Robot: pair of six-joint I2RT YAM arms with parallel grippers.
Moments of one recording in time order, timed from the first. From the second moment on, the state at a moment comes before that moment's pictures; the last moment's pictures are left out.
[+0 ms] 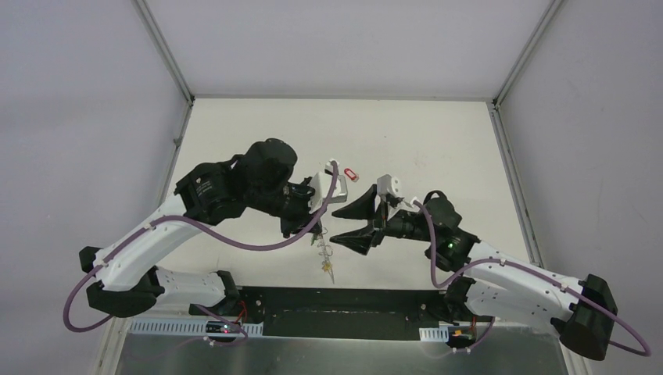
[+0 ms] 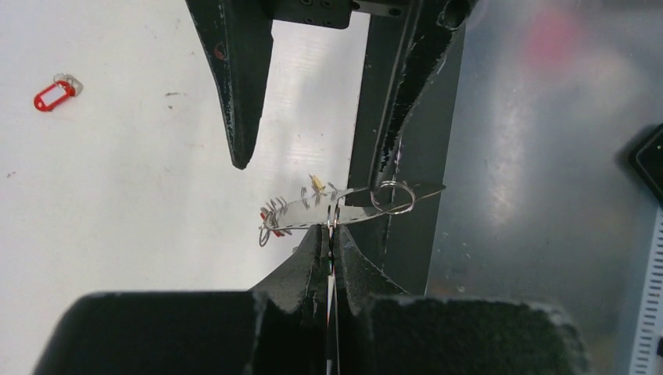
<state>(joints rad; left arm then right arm) -1.04 1.14 1.54 -1.02 0.37 0.14 0.99 0.86 0.57 0.46 -0.52 0.24</state>
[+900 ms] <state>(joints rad) -1.04 1.32 1.77 -1.33 0.34 0.20 1.01 1.03 0.60 0.63 -0.60 0.32</state>
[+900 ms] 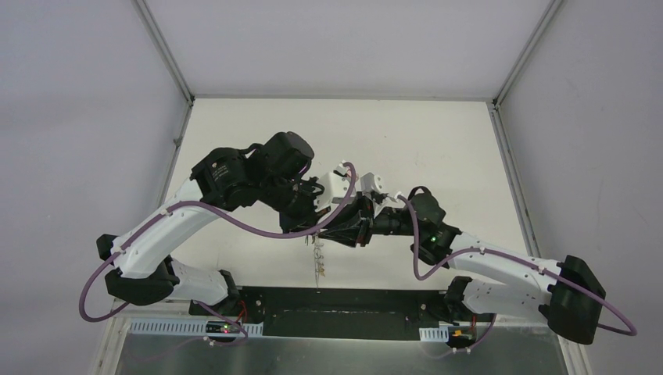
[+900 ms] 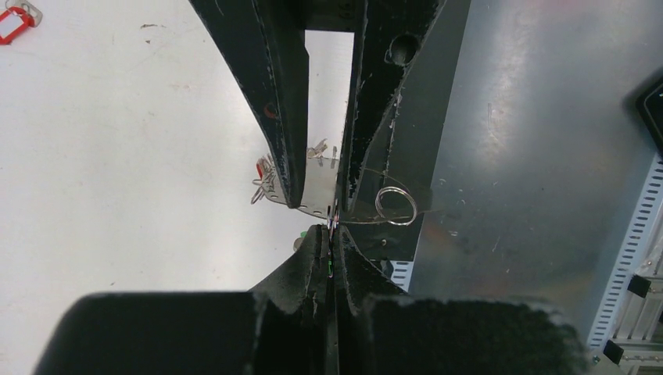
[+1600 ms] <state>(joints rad) -1.04 1.29 1.73 -1.28 0.34 0.20 1.03 1.07 0.62 0.65 -0.63 0.33</state>
